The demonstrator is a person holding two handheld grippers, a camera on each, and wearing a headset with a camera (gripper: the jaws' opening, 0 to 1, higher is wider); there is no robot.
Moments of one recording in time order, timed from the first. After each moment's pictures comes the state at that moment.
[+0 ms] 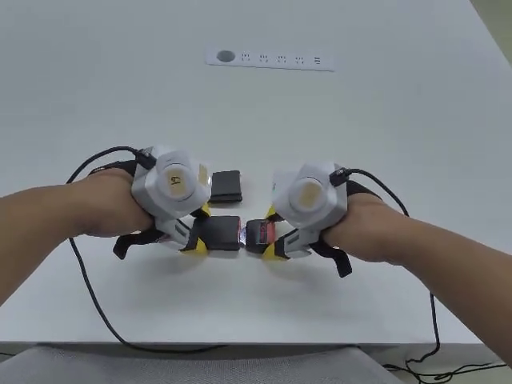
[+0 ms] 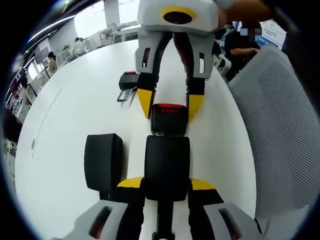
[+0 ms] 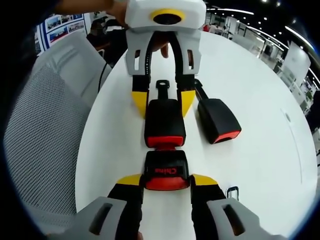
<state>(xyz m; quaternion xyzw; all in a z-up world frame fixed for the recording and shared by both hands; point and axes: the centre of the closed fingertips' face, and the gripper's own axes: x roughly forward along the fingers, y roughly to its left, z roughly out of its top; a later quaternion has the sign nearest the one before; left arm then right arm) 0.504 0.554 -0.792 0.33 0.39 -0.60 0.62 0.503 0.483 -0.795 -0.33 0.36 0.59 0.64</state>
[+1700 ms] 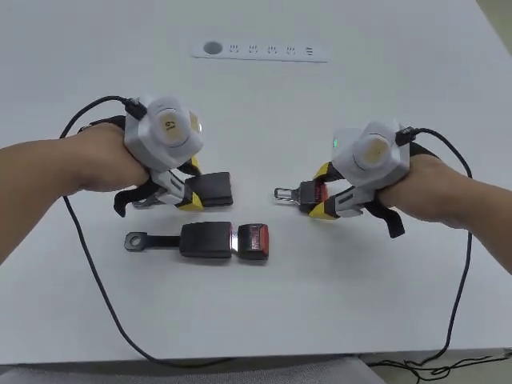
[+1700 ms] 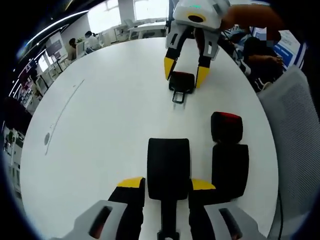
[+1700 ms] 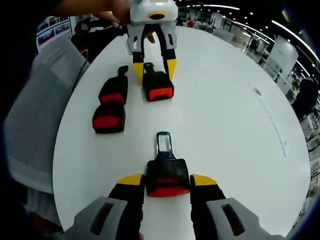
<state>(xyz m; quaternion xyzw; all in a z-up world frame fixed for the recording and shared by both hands) 0.591 0.555 -0.788 0.34 0.39 -0.56 0.65 0.584 0.389 -0.789 -0.34 0.36 0.54 0.68</state>
